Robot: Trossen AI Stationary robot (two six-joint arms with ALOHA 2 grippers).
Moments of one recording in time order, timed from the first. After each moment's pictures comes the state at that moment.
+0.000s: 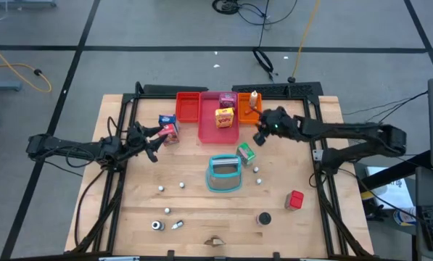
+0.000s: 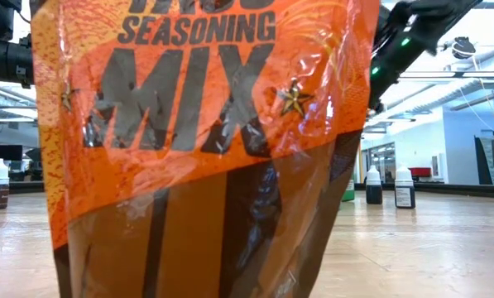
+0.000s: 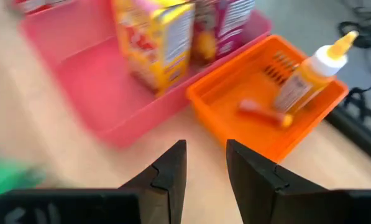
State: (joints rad) left arm -0.06 0.34 0.01 0.44 -0.57 -0.11; right arm -0.30 1.18 0.68 -0.22 0.31 0.22
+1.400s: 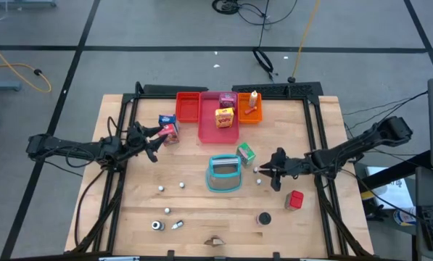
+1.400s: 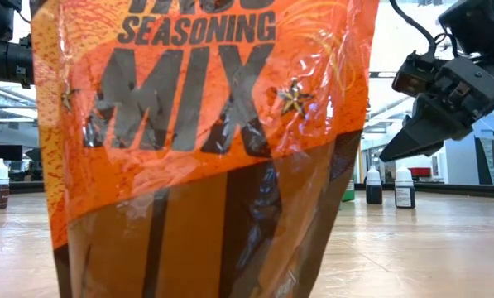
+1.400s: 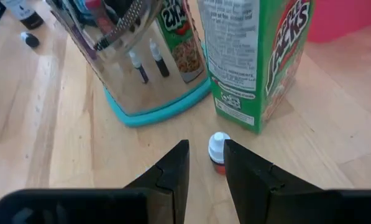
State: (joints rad) left arm -0.06 0.34 0.01 0.44 -0.57 -0.12; right arm 0.29 1.06 0.21 0.24 0.31 0.53
